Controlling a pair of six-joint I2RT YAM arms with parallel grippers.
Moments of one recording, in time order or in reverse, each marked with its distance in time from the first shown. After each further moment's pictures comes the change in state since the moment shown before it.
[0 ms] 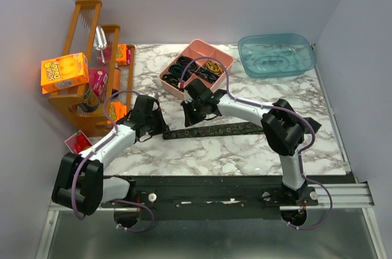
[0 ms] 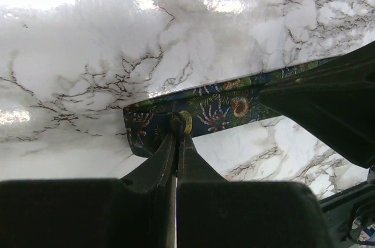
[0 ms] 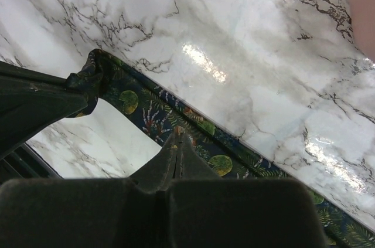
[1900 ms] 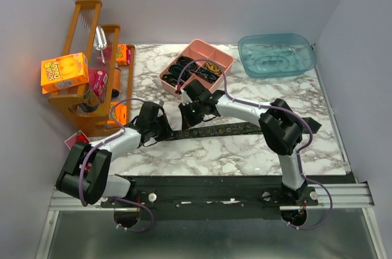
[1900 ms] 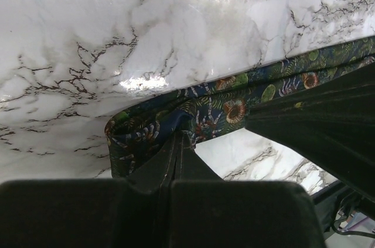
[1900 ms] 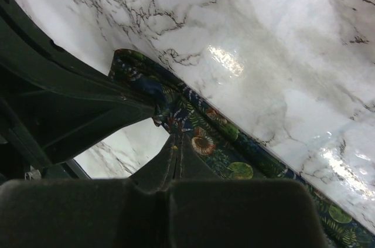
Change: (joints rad) left arm -0.046 0.098 -0.107 0.212 0.070 -0.104; right arm 0.004 0.016 0.000 0.009 -0.106 -0.021
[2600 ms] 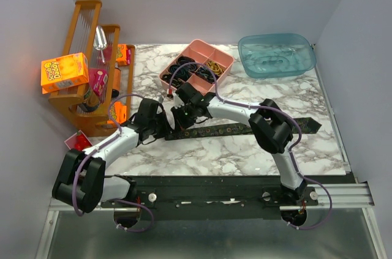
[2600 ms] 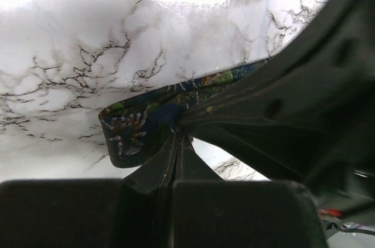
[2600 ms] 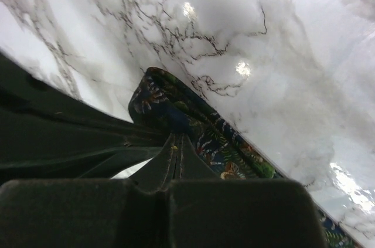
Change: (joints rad) left arm -0.005 -0.073 0.056 -0.113 -0.027 0.035; right arm 0.042 0.087 0.097 0.011 -0.043 -0.005
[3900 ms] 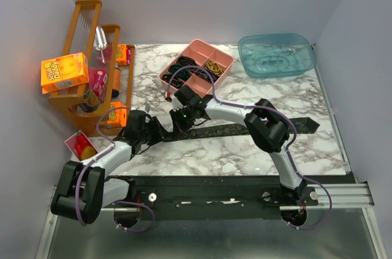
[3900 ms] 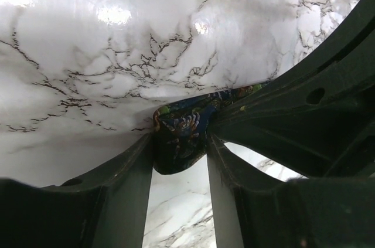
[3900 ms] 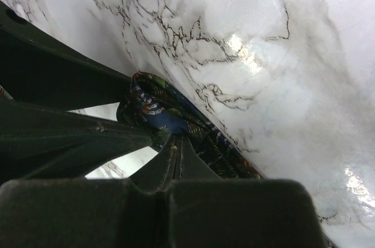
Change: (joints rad) left arm 0.130 -0.101 -0.226 0.215 0.044 -0.051; right arm 0.008 0.063 0.000 0.035 -0.039 0.000
